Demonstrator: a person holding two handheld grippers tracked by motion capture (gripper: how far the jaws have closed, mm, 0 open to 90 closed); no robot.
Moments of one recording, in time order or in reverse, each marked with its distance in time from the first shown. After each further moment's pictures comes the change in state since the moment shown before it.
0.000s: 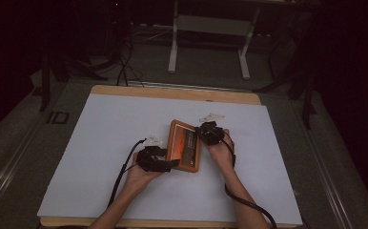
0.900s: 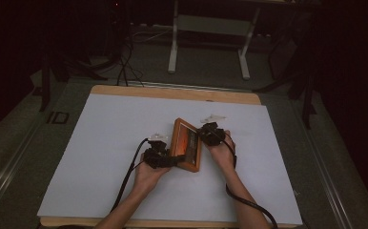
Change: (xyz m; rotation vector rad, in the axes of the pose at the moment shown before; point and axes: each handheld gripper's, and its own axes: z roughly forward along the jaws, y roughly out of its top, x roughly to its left) left arm -0.007 0.015 0.012 -0.006 -0.028 -0.140; right arm -0.006 -0.008 0.005 0.028 0.000 0.013
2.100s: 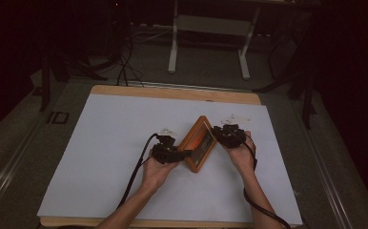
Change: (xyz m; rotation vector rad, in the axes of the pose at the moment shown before) left arm -0.023 0.023 0.011 0.000 0.013 0.022; right arm -0.031 -0.011 -0.066 -0.104 -0.007 -0.014
